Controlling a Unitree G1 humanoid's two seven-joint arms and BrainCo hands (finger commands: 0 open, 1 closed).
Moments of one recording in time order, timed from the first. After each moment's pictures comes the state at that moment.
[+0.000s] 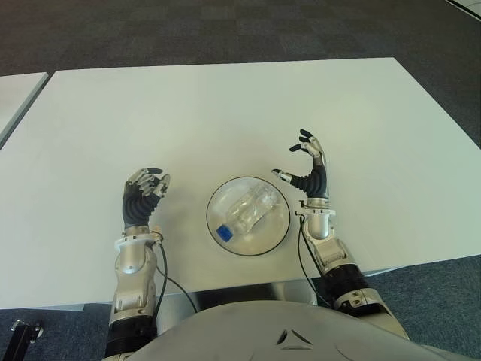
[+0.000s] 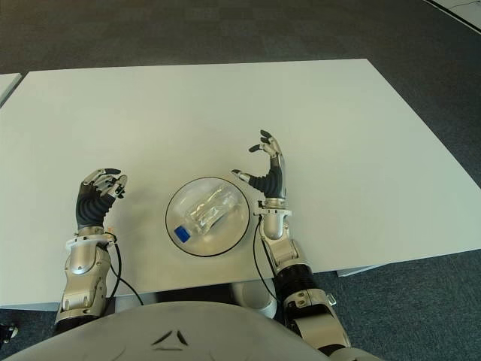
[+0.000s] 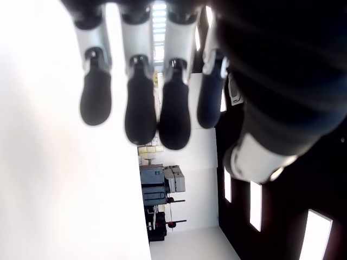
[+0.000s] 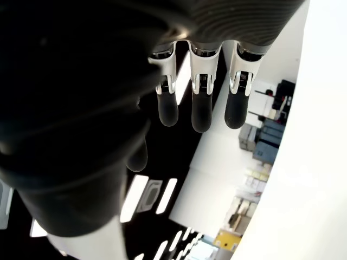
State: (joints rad) left arm 0.30 0.04 0.17 0.00 -0.01 -0.28 0.07; right arm -0.09 -0.05 0.13 0.48 -0.43 -0.61 -0.54
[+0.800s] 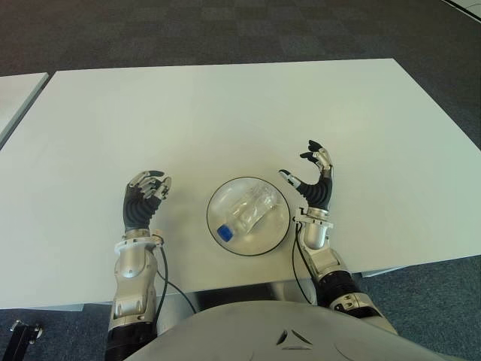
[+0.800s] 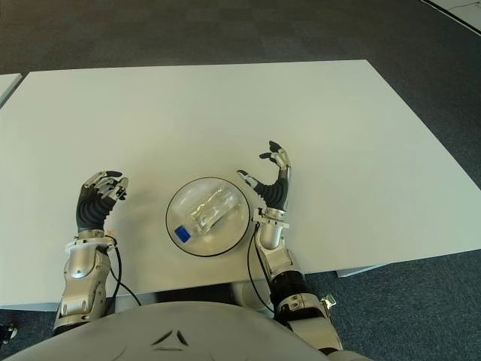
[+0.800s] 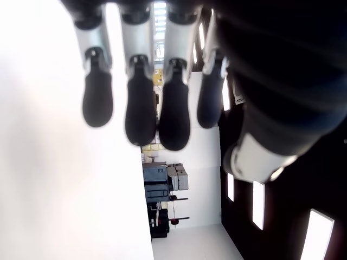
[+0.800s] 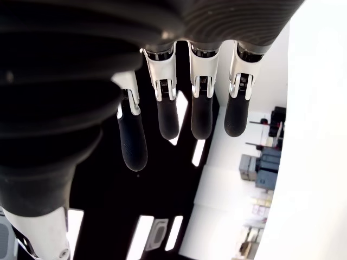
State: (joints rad) left arm 0.33 0.03 0.15 -0.05 -0.02 -0.24 0.07; right arm -0.08 -0.02 0.10 0.59 -0.42 -0.79 -0.66
